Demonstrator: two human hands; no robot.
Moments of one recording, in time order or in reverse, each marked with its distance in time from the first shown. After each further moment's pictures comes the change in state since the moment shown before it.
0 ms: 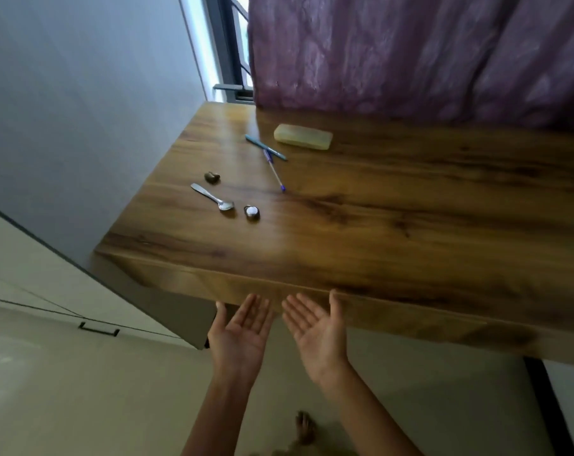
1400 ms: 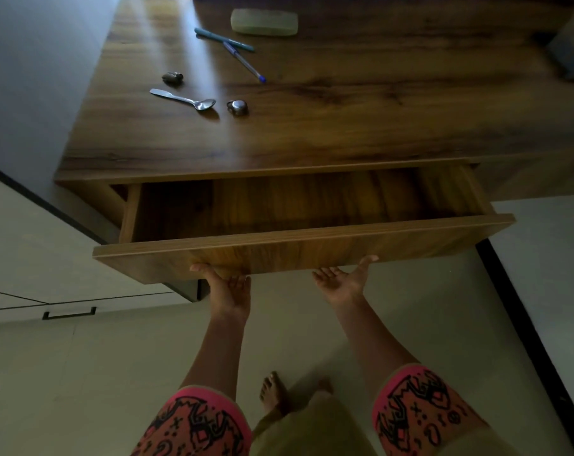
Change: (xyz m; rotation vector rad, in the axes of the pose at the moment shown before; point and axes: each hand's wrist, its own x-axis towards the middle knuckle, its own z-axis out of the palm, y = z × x) left_hand 0.045 0.043 -0.148 0.245 0.108 -0.096; right_hand 0.020 0.115 -0.086 0.535 0.320 -0.089
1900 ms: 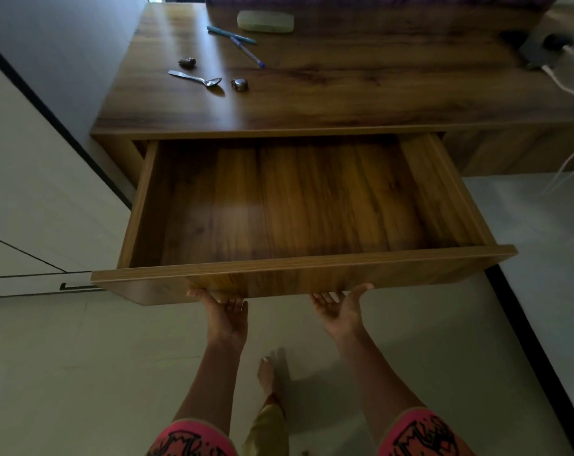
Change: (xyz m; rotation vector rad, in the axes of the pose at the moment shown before) left_hand -0.102 -0.049 -0.103 0.066 0.049 0.016; right_hand -0.081 0.032 -0.125 -0.038 -0.012 -0.025
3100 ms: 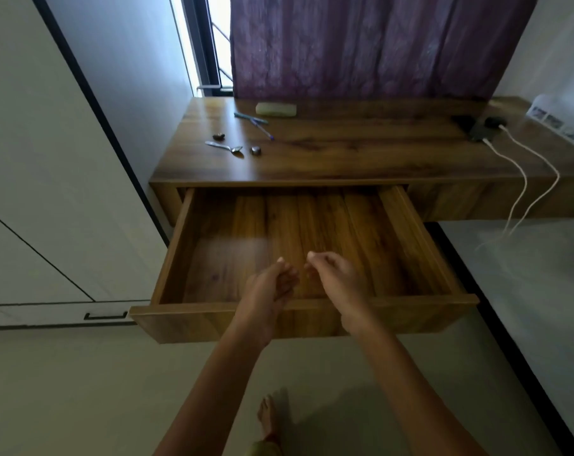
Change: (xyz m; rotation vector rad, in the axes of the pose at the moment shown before) left_hand -0.207 0.027 0.079 0.612 -0.349 0.158; right_hand -0.207 -0.027 0.064 -1.316 -0.277 -0.644
